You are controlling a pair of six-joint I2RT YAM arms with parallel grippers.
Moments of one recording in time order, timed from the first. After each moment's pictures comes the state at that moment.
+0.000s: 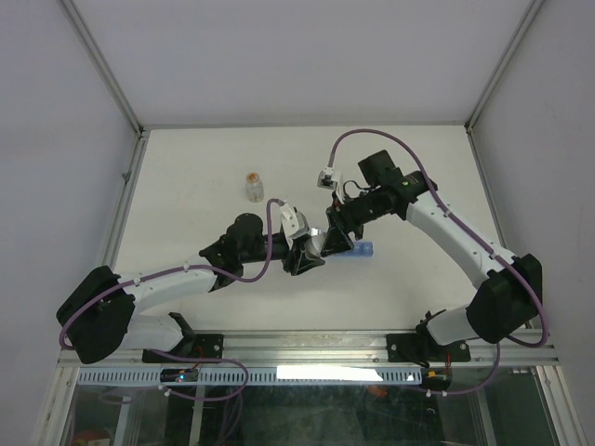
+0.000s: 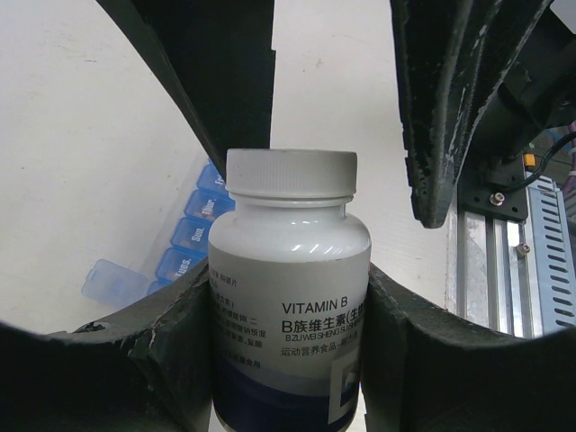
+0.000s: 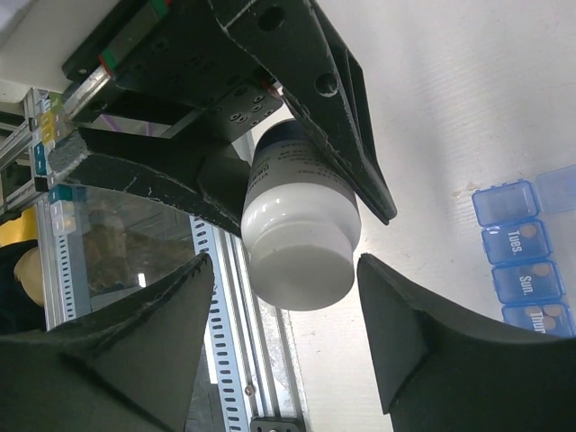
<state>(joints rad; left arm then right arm) -0.85 1.27 0.59 0.48 0.50 0.00 0.53 1.42 1.26 -0.92 -0.92 -0.32</state>
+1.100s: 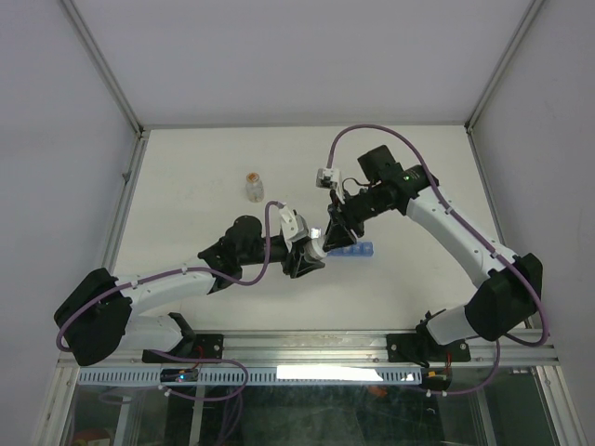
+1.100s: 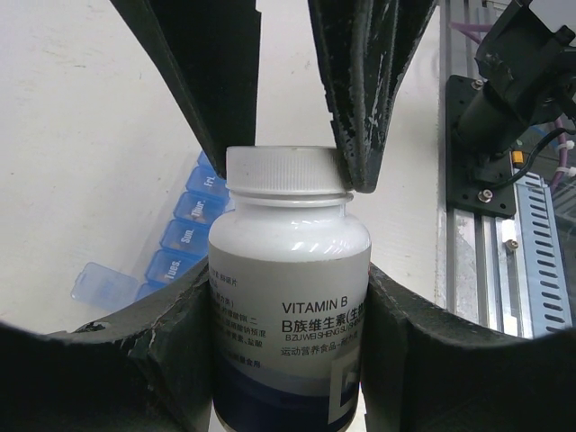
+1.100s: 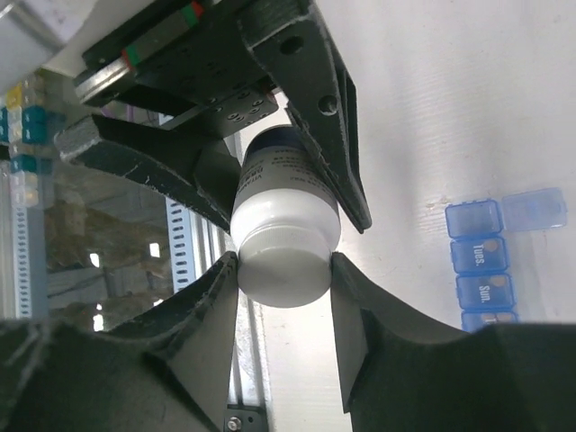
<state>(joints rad) -0.85 1.25 0.58 0.48 0.50 0.00 0.53 1.44 1.33 -0.99 -0.91 -0.43</state>
